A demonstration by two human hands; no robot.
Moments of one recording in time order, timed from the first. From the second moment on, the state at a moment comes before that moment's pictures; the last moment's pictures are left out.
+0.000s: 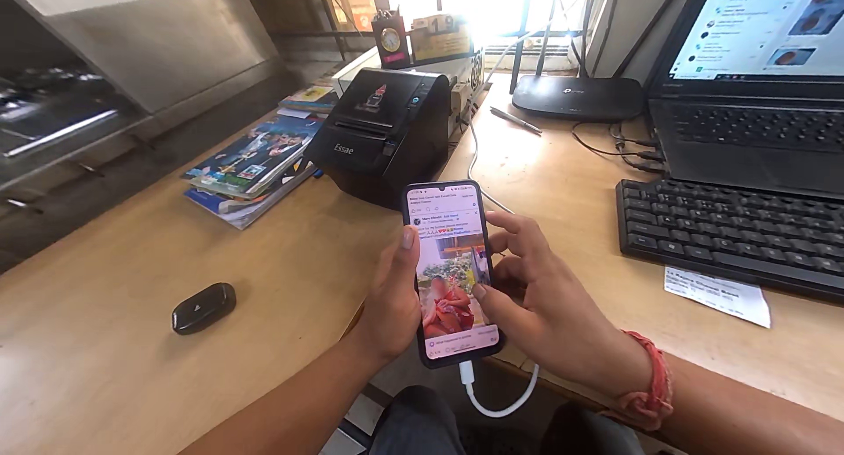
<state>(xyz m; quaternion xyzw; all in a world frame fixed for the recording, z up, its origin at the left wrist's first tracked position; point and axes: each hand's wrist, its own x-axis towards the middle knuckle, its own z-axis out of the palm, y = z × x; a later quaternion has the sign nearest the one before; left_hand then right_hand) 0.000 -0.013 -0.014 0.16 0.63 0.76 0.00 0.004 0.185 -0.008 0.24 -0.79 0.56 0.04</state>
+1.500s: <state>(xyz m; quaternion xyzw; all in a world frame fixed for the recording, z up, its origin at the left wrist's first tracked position) 0.000 -0.012 -0.014 0.16 0.64 0.75 -0.01 0.004 0.185 -0.008 0.24 -0.79 0.56 0.04</state>
